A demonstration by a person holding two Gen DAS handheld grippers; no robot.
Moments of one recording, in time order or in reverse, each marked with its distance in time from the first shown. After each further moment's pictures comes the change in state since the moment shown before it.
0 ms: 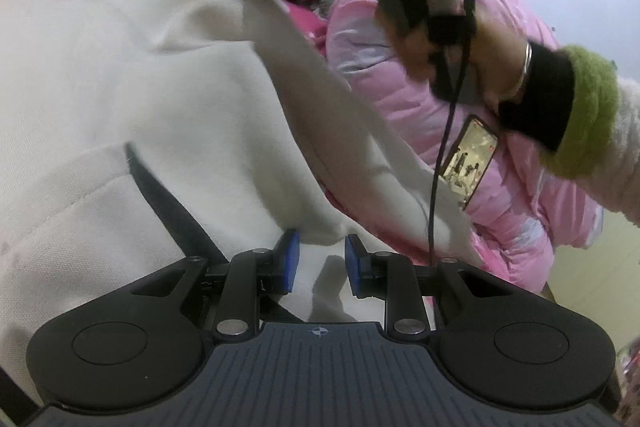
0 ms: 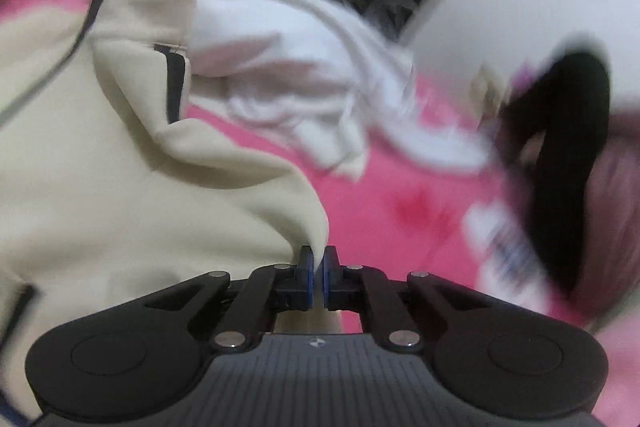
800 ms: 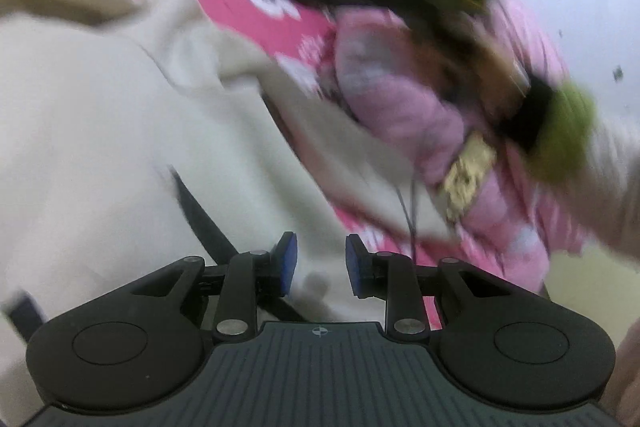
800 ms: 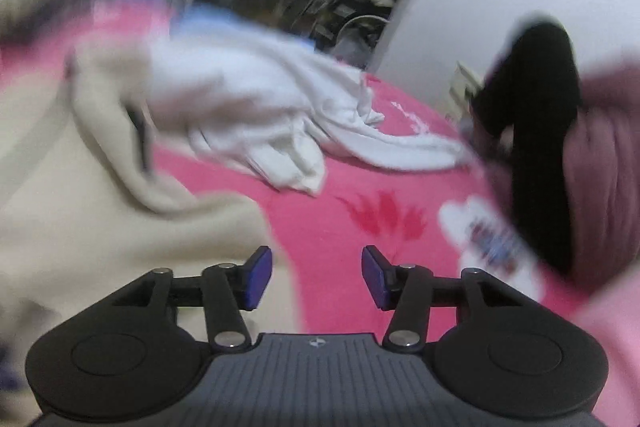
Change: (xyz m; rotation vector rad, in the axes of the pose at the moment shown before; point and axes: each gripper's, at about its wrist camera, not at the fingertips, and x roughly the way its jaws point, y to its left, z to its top) left arm -0.039 0.000 0.032 -0.028 -0.020 0.023; right arm -0.050 -0.065 -0.027 0.311 -0.114 0.079
